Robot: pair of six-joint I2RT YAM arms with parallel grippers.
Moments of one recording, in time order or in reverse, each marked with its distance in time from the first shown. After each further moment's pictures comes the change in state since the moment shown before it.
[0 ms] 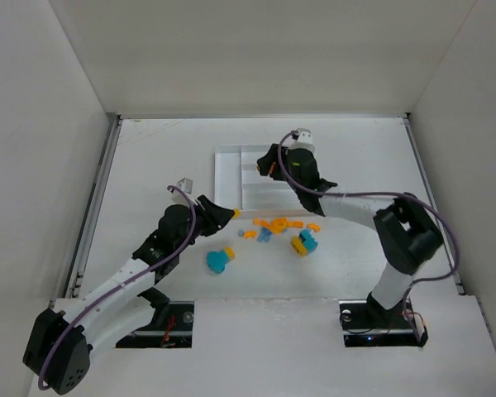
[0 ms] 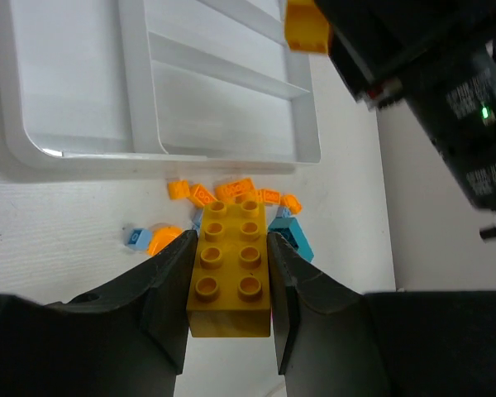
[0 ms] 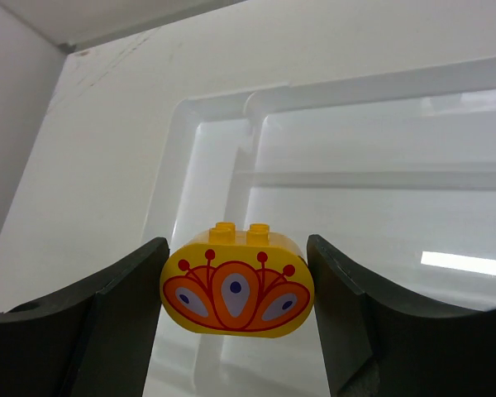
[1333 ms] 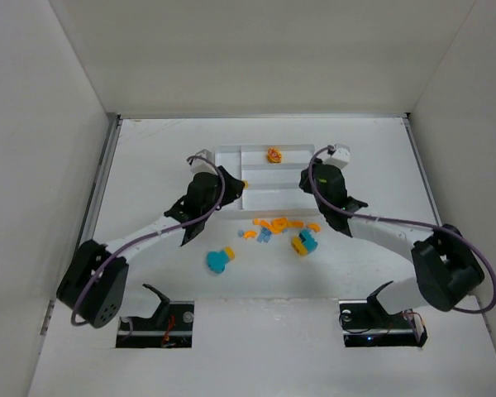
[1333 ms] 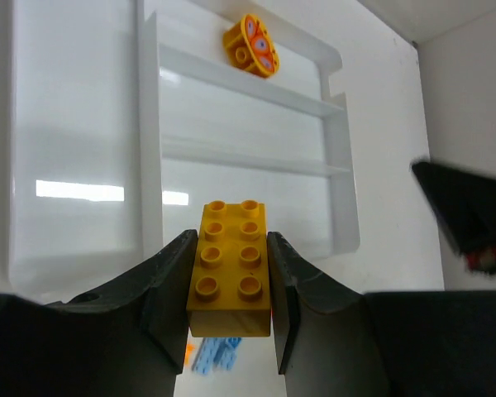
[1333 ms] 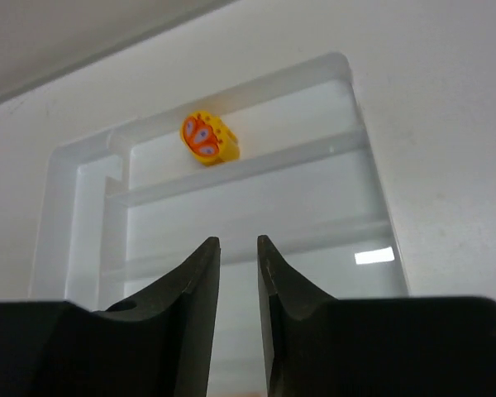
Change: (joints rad) left arm -0.018 0.420 0.224 0.150 -0.160 0.074; right arm -0.071 -0.241 -0.183 -0.109 0.224 -0.013
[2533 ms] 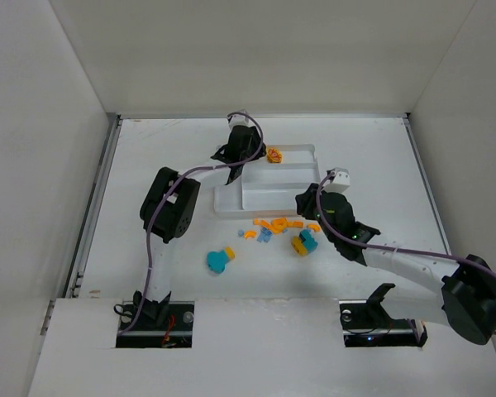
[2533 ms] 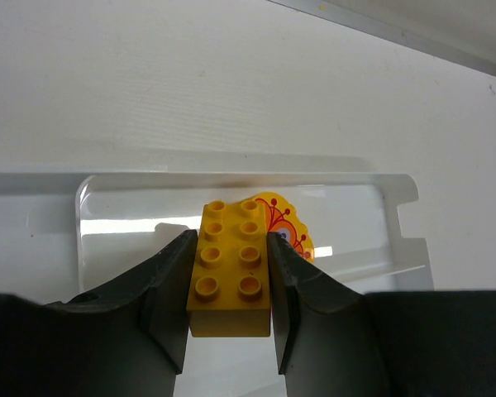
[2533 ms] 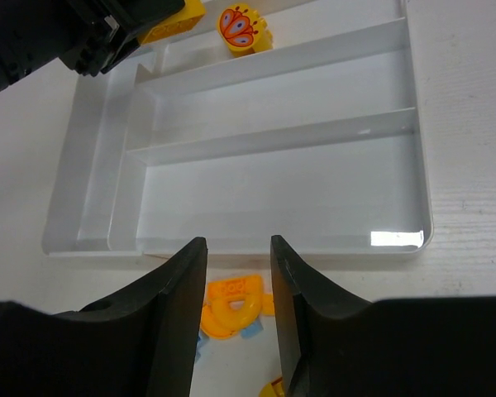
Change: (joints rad) left arm 0.072 0.893 0.858 -0.011 0.016 0.222; right arm 0.154 -0.306 -0.291 -0.042 -0.010 0.025
